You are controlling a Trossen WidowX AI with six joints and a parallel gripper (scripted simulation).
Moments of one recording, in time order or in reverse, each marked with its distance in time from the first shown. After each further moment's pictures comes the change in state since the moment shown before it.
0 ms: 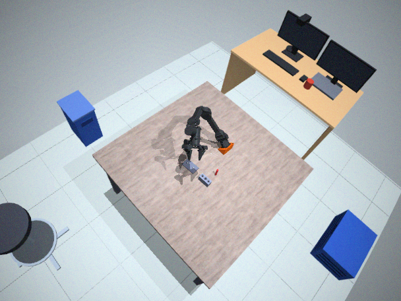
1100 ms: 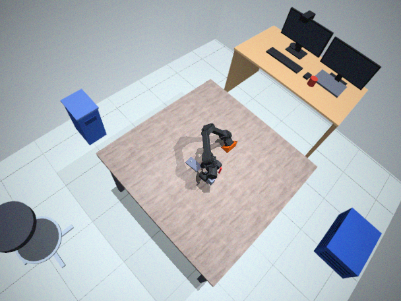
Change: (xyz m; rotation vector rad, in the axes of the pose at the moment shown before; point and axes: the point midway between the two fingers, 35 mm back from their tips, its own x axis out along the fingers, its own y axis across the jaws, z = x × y) arm 0.146 -0.204 0.075 -0.109 -0.729 -0.677
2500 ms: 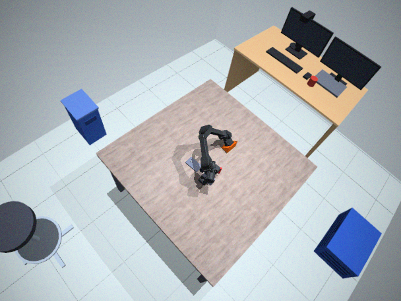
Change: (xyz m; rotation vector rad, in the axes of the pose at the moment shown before) arm 0.066 -0.001 0.000 0.000 -0.003 0.000
